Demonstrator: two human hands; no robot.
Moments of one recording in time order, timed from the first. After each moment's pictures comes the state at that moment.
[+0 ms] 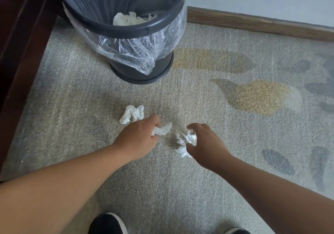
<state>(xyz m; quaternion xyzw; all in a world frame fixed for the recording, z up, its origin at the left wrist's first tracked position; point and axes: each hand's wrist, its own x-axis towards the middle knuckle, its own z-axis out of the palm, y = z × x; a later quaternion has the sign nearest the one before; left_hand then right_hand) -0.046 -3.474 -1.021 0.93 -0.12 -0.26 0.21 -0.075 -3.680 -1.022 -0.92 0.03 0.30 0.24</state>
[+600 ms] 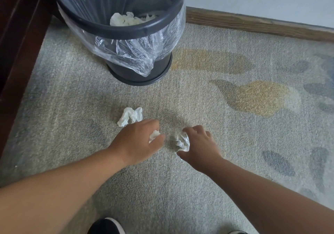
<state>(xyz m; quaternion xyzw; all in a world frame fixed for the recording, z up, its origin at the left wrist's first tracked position) -0.047 -3.464 -1.020 0.91 -0.18 -0.23 0.30 -0.077 -3.670 -1.043 -0.93 0.02 0.33 0.16</state>
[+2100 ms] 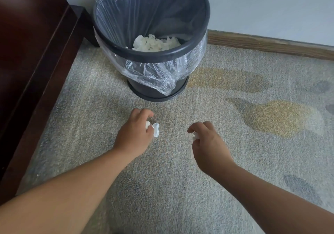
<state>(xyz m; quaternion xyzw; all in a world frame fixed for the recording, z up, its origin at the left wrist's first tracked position) -0.008 -3.432 -1.032 0.95 0.02 -0.13 0.27 -0.036 -3.635 -1.007 -0.93 0.03 0.19 0.31</state>
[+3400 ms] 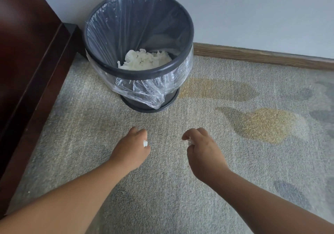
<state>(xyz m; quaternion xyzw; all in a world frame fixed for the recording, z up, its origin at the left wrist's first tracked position) -0.004 -3.442 -1.034 0.96 -0.01 -0.23 0.18 -0.026 -3.642 -0.991 -0.93 0.04 0.18 0.31</state>
